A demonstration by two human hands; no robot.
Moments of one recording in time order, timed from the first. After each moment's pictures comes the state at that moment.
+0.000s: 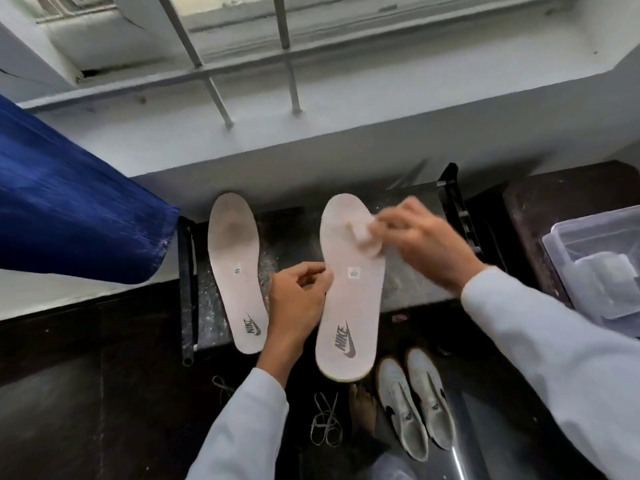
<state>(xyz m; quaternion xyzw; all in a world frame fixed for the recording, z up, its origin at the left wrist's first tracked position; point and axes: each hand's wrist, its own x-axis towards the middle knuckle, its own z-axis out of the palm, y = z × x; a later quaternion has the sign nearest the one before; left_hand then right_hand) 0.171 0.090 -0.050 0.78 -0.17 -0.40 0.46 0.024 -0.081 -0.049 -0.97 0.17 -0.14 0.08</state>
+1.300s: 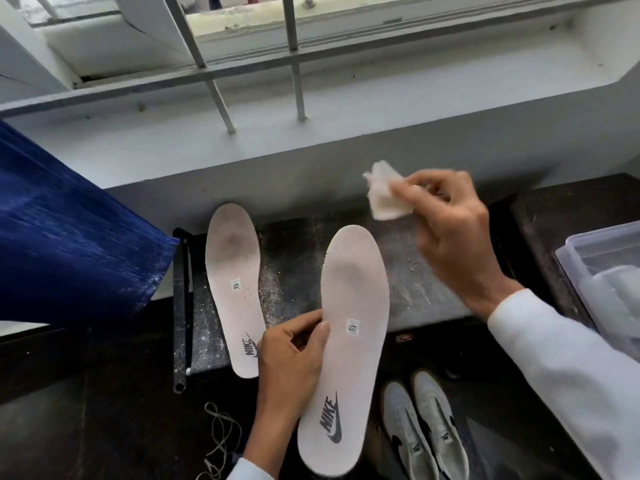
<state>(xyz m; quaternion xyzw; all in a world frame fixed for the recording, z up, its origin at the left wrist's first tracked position) 0.162 0.141 -0.056 0.76 -0.20 -0.40 0.48 0.044 -0.072 -0.023 -0.87 0.33 -0.34 0.11</state>
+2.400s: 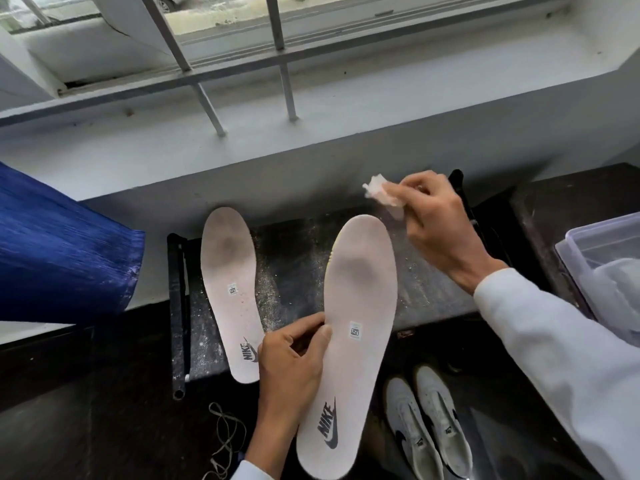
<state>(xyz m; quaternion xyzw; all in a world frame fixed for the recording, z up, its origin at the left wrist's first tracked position) 0.160 0.138 -0.065 0.76 -0.19 -0.40 0.48 0.048 -0.102 -0.053 -0.88 0.37 -0.23 0.18</state>
